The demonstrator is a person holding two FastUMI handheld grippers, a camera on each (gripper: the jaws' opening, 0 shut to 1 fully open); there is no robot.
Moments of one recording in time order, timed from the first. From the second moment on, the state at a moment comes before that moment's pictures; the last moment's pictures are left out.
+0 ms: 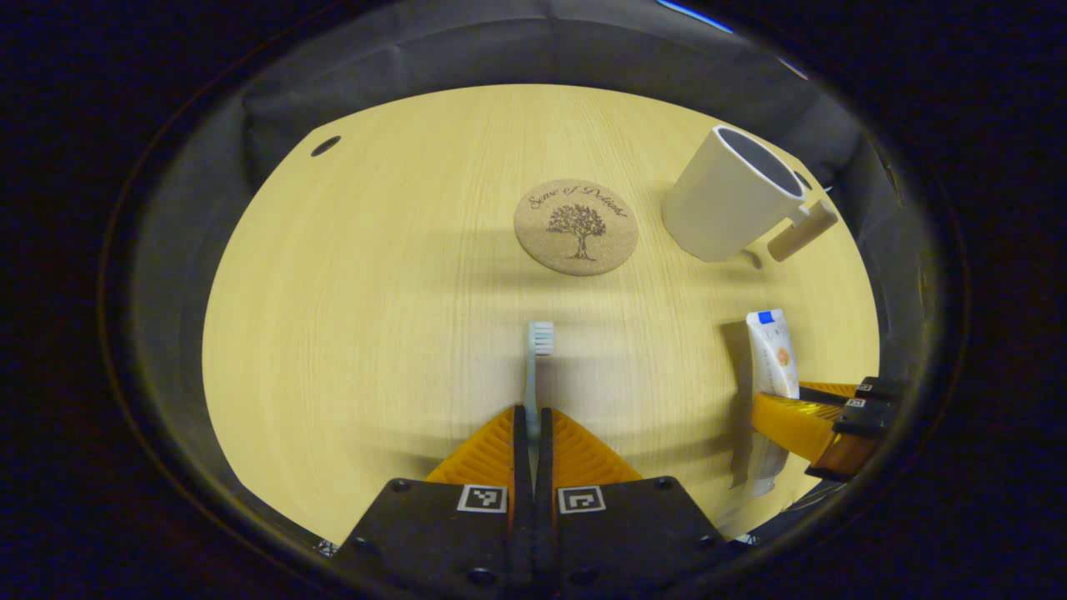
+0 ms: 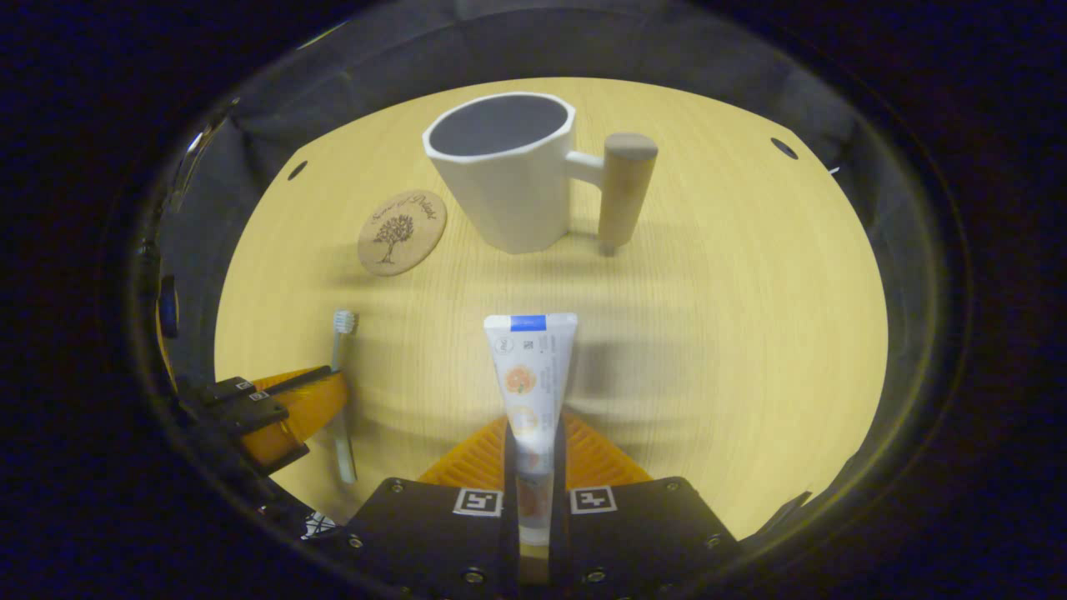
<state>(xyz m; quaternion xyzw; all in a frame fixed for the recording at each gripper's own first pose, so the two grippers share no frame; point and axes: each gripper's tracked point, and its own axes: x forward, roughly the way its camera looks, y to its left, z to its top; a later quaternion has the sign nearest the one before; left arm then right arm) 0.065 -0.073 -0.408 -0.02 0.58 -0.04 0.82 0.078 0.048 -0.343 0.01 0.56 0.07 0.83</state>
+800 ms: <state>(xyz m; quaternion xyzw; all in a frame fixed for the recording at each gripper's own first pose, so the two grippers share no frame) 0.084 -0.031 -0.263 0.01 0.38 -0.09 0.92 0.105 0.052 -0.242 0.07 0.43 0.09 0.90</state>
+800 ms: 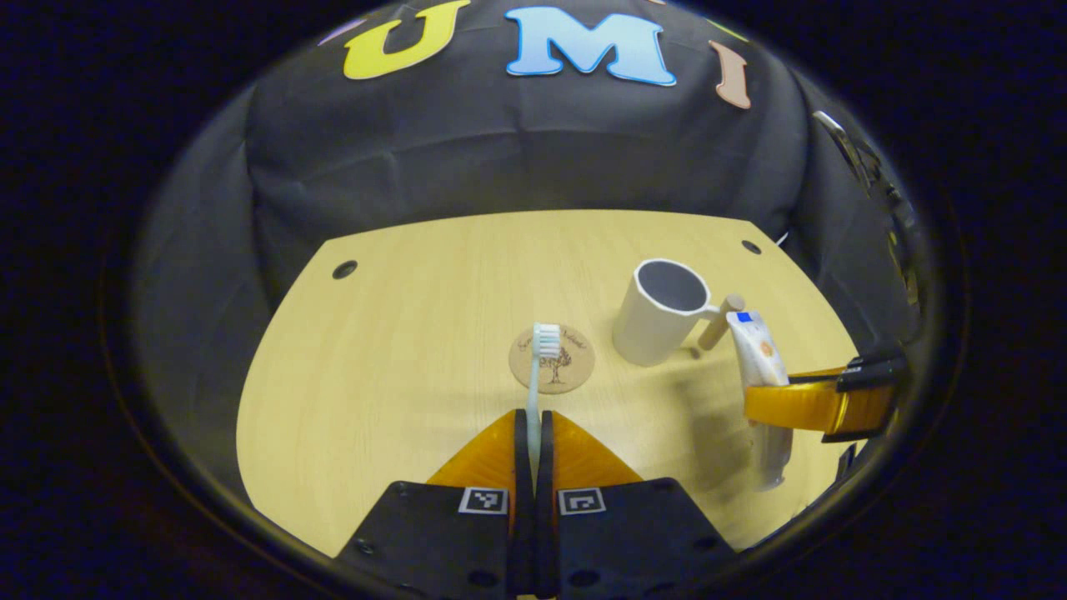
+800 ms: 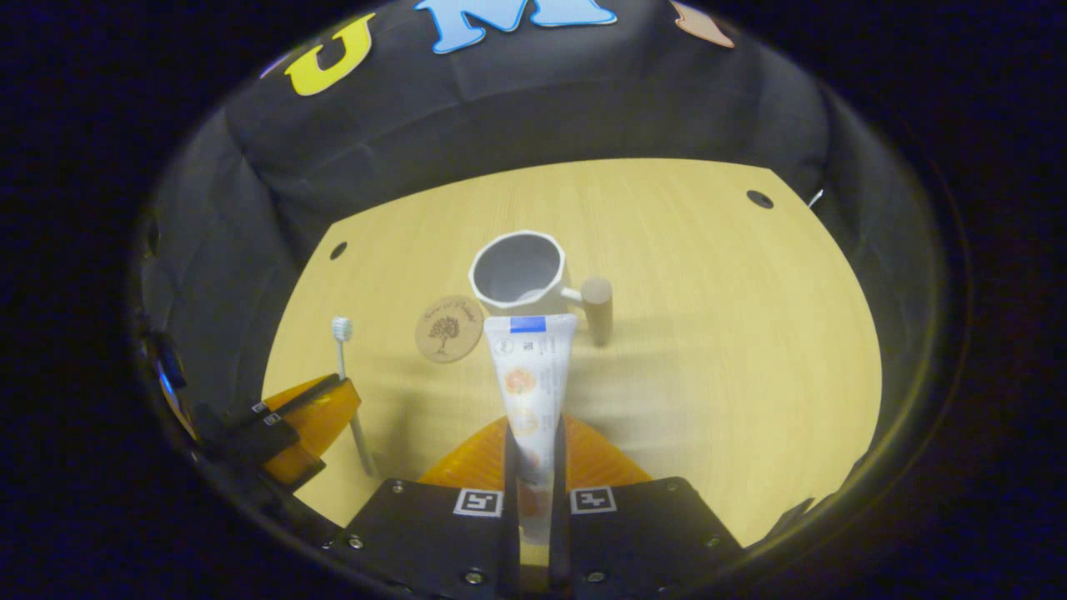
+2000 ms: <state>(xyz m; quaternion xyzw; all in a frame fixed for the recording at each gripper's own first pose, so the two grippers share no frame) 0.112 -0.042 -0.196 0.05 0.30 -0.11 0.95 0.285 0.070 -0.170 0.14 0.27 0.10 0.95</state>
